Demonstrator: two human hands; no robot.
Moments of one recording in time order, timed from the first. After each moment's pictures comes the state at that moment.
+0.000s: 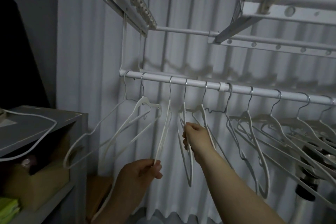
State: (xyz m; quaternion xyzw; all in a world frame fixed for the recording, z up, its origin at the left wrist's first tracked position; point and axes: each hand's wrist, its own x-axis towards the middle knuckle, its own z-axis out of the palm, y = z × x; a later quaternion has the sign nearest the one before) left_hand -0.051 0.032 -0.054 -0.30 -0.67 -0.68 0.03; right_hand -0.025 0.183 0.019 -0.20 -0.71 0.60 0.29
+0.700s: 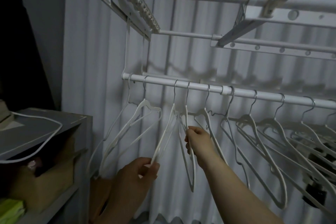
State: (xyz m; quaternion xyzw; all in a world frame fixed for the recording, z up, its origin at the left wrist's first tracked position) left_hand -0.057 0.024 -0.054 -0.26 -0.73 -0.63 0.09; right_hand -0.028 0.179 0.020 -0.20 -0.72 0.60 0.29
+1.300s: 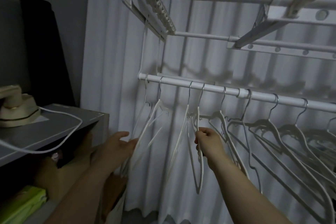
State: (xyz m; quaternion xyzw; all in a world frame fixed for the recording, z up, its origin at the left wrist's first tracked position) left_hand -0.114 -0.028 -0.009 -0.11 -0.75 -0.65 0.01; right_hand -0.039 0.168 0.021 -0.21 -0.75 0.57 0.27
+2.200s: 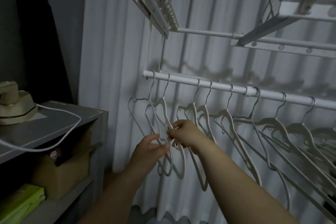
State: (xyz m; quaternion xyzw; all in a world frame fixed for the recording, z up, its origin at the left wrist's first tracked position) left_hand -0.088 0.018 -0.018 -0.20 -0.67 -0.71 -0.05; right_hand -0.061 0.125 0.043 -0.13 -0.87 0.45 0.12
